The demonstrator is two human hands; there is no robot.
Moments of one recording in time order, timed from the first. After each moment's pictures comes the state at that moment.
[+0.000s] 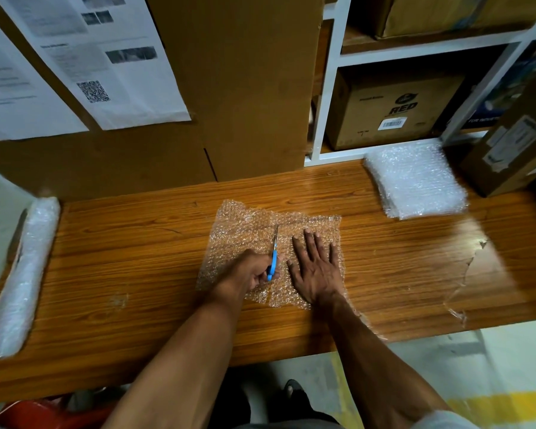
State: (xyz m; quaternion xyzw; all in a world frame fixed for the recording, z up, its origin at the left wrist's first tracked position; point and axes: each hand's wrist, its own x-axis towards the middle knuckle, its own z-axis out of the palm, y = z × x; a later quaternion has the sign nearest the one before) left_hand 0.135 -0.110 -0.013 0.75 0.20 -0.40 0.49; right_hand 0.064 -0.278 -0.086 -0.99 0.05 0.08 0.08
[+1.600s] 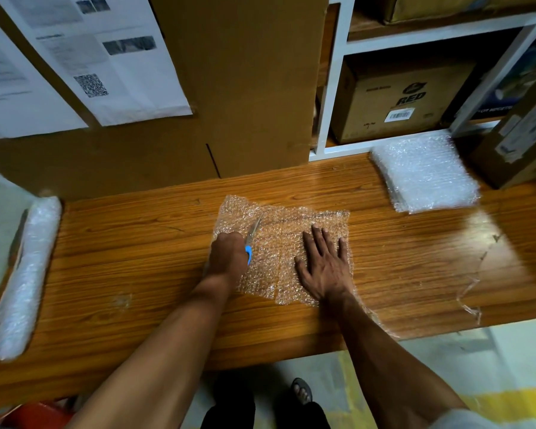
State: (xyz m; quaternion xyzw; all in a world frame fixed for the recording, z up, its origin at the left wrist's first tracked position) left_hand 0.149 -0.058 0.001 0.99 -0.03 -0.12 0.08; right_hand 0.063 -0.279 -0.086 -0.99 0.05 0.04 0.12
